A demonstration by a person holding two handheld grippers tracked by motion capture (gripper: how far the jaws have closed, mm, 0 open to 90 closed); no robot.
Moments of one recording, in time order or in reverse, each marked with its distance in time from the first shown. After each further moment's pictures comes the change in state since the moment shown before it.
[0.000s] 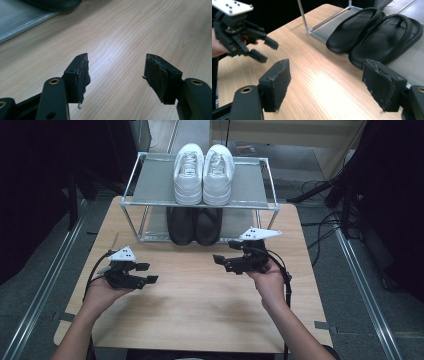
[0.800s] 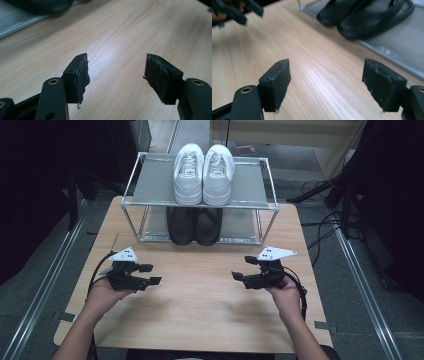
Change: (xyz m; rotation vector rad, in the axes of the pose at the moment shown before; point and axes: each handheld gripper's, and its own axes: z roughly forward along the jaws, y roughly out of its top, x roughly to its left) left arm -0.012 0.005 0.003 -0.022 -0.068 -0.014; right arm -0.033 -0.065 -0.018 0.048 -0.012 -0.074
